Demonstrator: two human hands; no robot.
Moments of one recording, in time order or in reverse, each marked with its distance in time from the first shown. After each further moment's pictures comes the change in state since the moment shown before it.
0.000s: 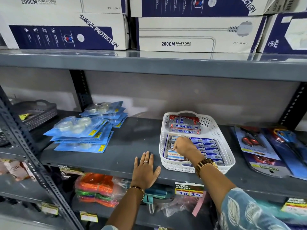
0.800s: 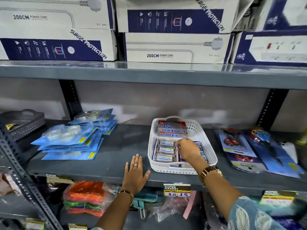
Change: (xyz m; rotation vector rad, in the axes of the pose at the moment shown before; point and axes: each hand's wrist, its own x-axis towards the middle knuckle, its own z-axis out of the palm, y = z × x) left_hand -0.007 0.005 -0.005 -0.081 0.029 -0.012; right_hand -0.035 0.037 -0.021 -0.135 0.226 0.065
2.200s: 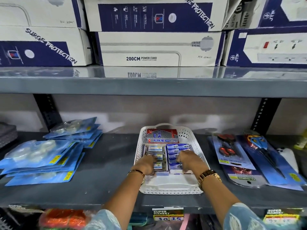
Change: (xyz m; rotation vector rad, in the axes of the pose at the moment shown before) left_hand 0.116 0.084 -0.041 -0.073 -0.363 0.122; right_hand 0.048 0.052 0.005 -0.053 -0.321 0.018
